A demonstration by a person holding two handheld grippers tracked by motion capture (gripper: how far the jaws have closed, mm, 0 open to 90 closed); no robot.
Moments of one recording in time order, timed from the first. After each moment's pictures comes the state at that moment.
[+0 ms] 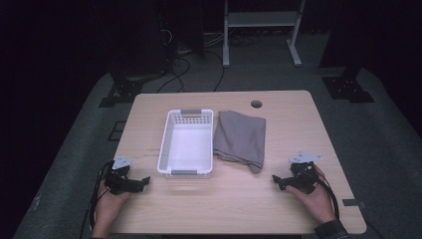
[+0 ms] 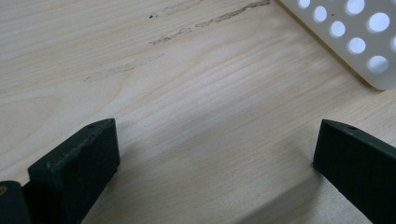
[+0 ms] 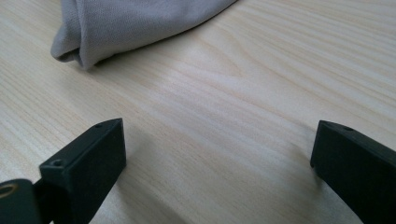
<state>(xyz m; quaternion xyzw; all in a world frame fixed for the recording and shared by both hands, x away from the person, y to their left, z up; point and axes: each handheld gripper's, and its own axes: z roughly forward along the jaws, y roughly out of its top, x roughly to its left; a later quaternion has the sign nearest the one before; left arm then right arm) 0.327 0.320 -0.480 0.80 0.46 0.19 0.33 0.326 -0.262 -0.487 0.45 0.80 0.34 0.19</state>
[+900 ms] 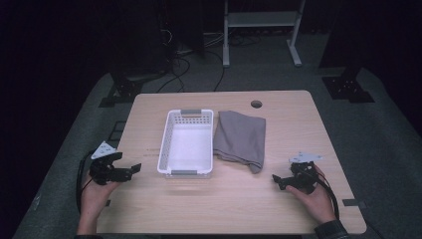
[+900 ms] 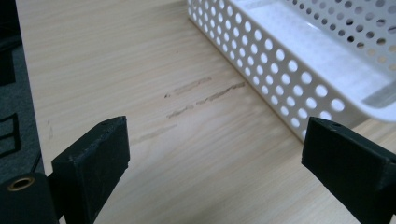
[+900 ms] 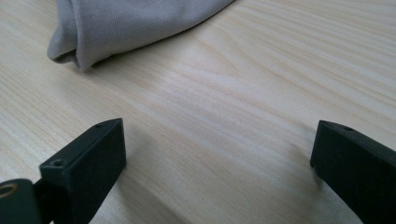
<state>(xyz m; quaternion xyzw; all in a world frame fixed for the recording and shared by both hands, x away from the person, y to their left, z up) 0.328 0.332 -0.414 0.78 0.44 0.20 0.39 0.326 -0.262 -0.487 0.45 0.80 0.34 0.19</state>
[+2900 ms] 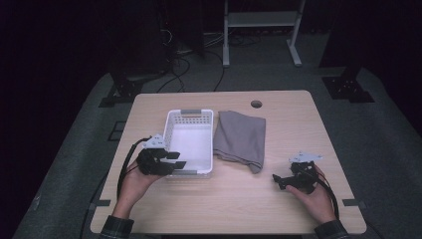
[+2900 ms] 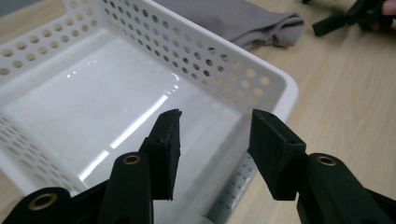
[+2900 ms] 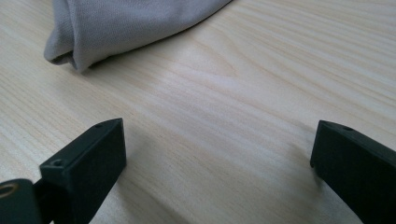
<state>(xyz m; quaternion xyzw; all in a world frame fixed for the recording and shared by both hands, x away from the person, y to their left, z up) 0.339 0.203 -0.394 0.86 0.28 0.08 0.41 0.326 -0.262 -0.488 0.46 0.80 0.34 0.19</state>
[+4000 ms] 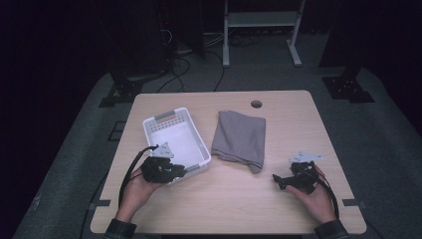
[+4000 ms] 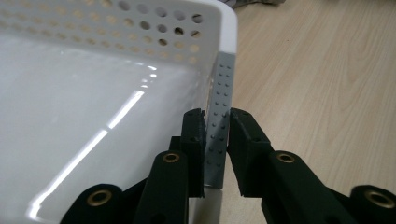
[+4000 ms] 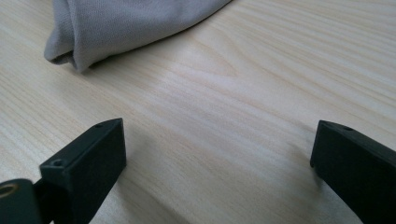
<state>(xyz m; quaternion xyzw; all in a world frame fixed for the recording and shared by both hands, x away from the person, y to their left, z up) 0.331 0.193 -0.408 0.89 0.26 0.07 0.36 0.326 -0.262 -0.488 0.46 0.80 0.34 0.19</state>
